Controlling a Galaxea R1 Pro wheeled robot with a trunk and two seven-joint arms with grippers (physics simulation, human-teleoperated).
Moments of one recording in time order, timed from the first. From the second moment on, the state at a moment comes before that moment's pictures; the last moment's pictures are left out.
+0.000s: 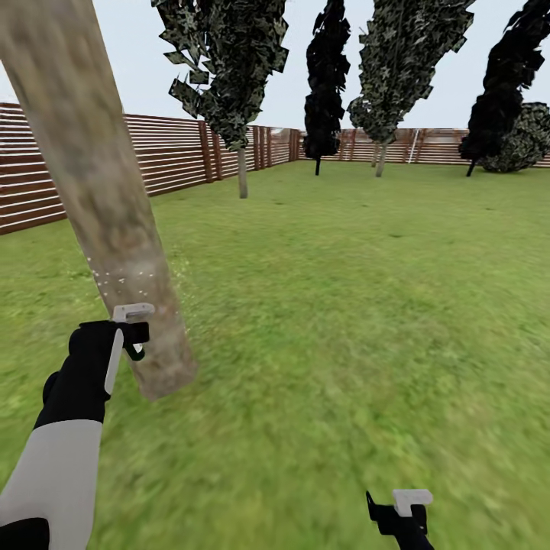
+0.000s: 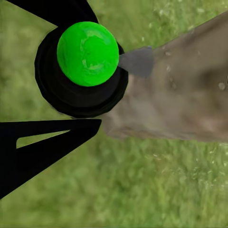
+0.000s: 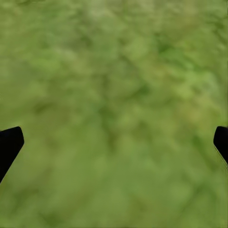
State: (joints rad) left arm -0.81 0.08 0.24 -1.22 -0.13 0.93 0.00; right arm -0.43 -0.05 -0.33 -0.13 0.34 -0.51 0.00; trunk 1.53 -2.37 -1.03
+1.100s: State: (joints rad) left arm -0.81 0.07 0.23 -1.33 -0.14 1.00 0.01; right arm -0.43 -0.05 -0.33 -0.13 0.34 -0.51 0.00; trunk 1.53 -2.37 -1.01
